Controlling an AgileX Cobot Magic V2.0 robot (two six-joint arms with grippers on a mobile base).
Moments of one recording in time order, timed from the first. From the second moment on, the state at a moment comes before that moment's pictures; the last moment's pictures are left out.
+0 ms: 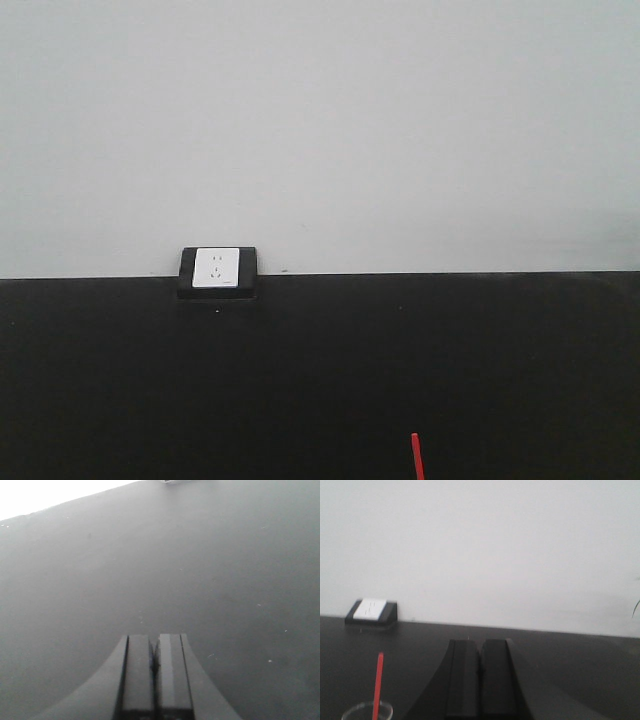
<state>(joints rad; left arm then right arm) -0.04 -0.02 0.03 0.07 0.43 0.17 0.15 -0.01 0.02 0.16 -0.10 -0.22</state>
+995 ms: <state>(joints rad) -0.04 -0.02 0.03 0.07 0.43 0.17 0.15 0.95 -0.63 0.17 -0.21 -0.22</state>
